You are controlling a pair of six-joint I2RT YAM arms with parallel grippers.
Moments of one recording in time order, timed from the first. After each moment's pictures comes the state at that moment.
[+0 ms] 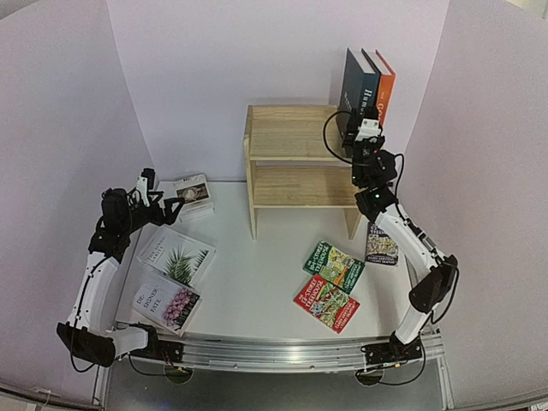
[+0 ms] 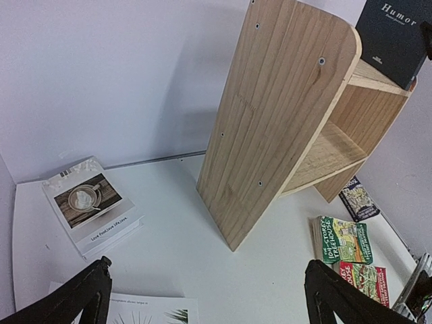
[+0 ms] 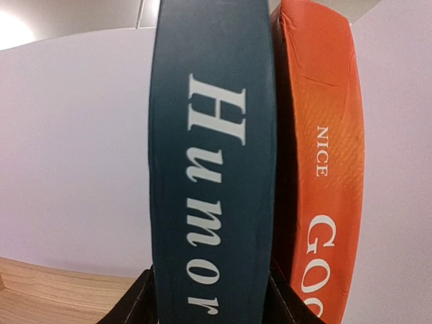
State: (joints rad) left arm -0.12 1.12 1.23 -0.40 0.45 -0.10; right arm 0.52 1.77 1.84 0.51 0.54 -0.35
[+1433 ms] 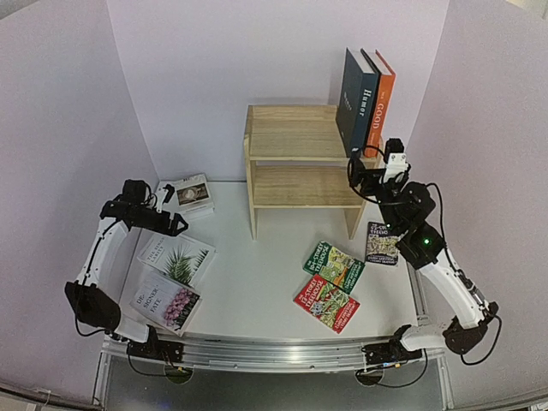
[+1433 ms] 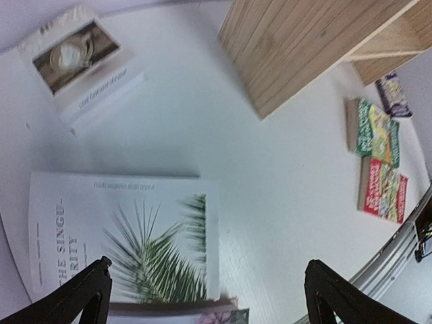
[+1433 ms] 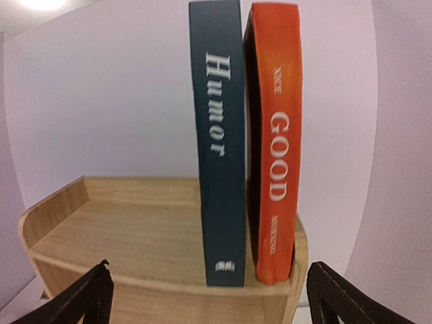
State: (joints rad) left arm -0.10 1.43 1.48 -1.01 0.42 0.13; right arm 0.69 1.27 1.55 -0.07 0.55 -0.08
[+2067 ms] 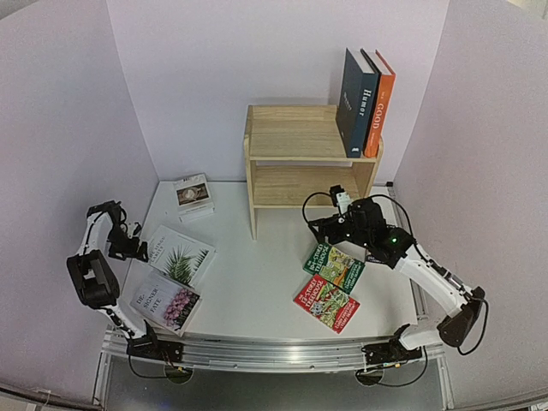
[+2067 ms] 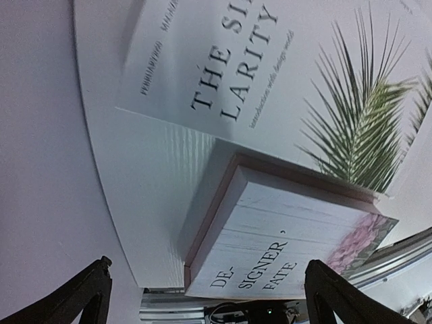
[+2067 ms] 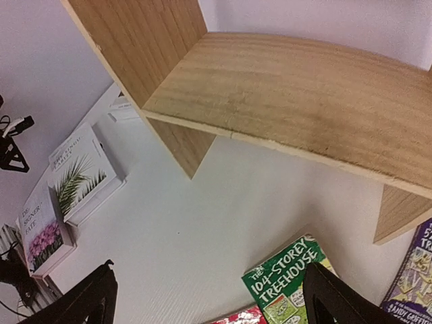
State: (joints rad) left arm 0.29 1.69 1.44 -1.31 0.09 0.37; right arm 0.69 1.34 1.34 -0.51 0.04 0.30
